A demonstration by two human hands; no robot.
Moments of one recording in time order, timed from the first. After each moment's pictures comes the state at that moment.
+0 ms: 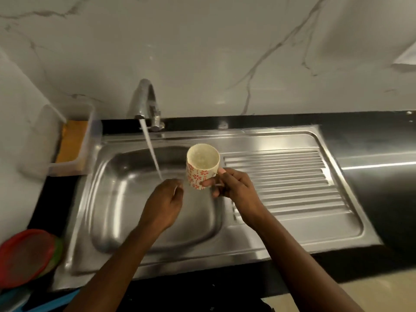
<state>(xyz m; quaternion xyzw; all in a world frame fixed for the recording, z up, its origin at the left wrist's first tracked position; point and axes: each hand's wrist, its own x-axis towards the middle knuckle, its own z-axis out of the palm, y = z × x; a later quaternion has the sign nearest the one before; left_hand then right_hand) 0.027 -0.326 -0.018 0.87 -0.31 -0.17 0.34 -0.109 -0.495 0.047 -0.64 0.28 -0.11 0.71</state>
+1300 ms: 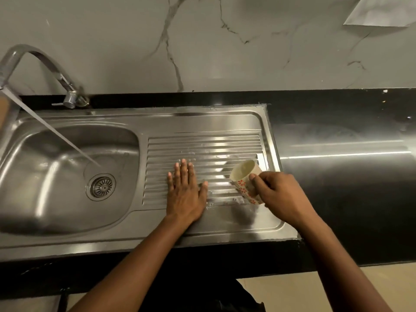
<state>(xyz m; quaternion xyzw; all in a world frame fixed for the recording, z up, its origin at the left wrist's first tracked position) -0.197 -0.582 -0.099 0.92 -0.34 -0.17 0.09 -0.361 -0.760 0.044 -0.87 0.35 0.02 0.34</state>
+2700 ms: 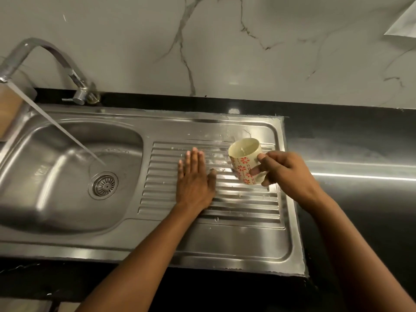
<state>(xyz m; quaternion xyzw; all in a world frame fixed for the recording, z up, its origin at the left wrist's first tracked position) -0.158 -0.642 -0.114 0.94 -0.31 -0.12 0.11 -0.293 -0.833 0.040 -0.80 0.29 0.00 0.53</state>
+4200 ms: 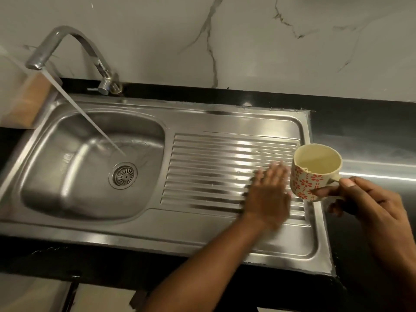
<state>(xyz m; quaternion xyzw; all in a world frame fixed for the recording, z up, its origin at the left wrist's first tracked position) -0.258 -0.708 -0.087 0.86 -0.46 -0.13 0.17 -0.384 -0.806 0.061 -0.72 0.33 -0.16 0.59</state>
